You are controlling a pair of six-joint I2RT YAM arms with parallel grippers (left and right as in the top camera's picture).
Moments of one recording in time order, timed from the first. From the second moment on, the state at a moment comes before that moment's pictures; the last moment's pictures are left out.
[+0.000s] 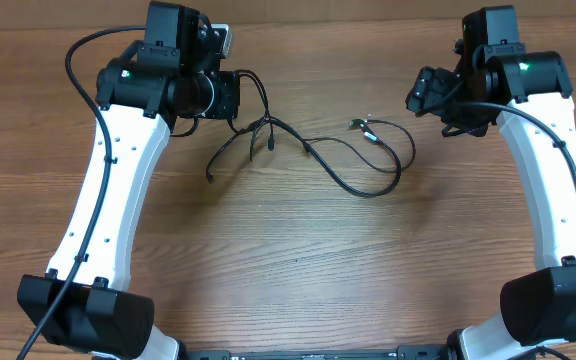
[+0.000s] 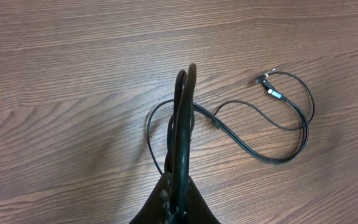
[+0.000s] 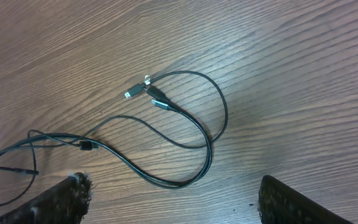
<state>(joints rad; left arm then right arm) -0.20 1.73 1.79 -1.06 0.23 -0.12 0.08 1.73 1.75 -1.18 -0.08 0.44</state>
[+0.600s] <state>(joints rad) -0.20 1.73 1.79 -1.06 0.27 -0.07 0.08 1.73 1.75 -1.19 -0.16 0.44</state>
